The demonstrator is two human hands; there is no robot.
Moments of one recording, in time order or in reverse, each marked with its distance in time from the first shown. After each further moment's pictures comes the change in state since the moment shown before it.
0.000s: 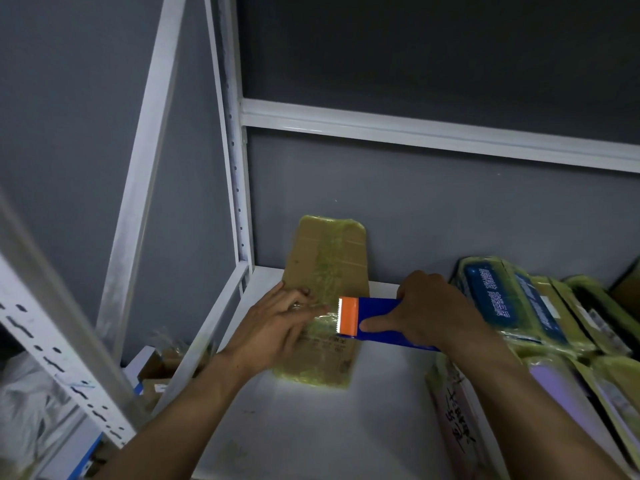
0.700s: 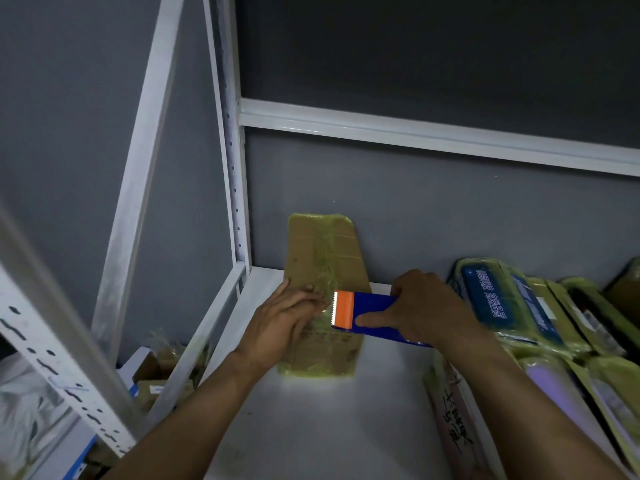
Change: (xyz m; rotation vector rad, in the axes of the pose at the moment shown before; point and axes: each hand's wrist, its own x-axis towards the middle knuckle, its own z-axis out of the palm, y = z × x) left_hand 0.009 -0.001 0.025 -0.066 0.134 -0.018; right_hand 0.006 -0.004 0.001 0.002 0.029 0.000
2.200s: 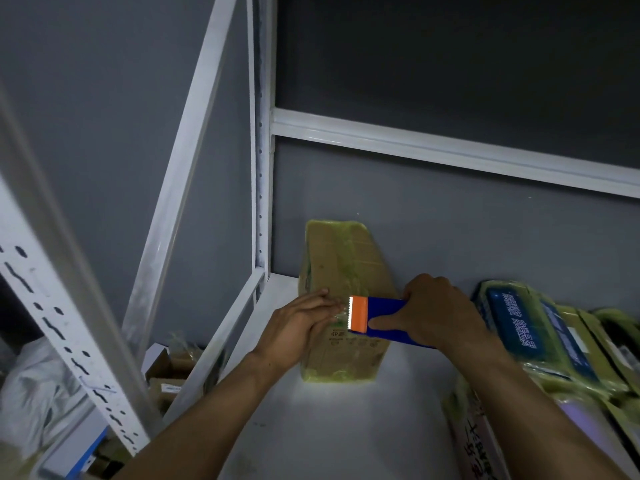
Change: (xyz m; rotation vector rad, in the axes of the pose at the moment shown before) left_hand 0.006 -0.011 -0.001 -0.073 -0.003 -0.155; right_hand 0.033 -0.018 0.004 -0.080 0.028 -0.009
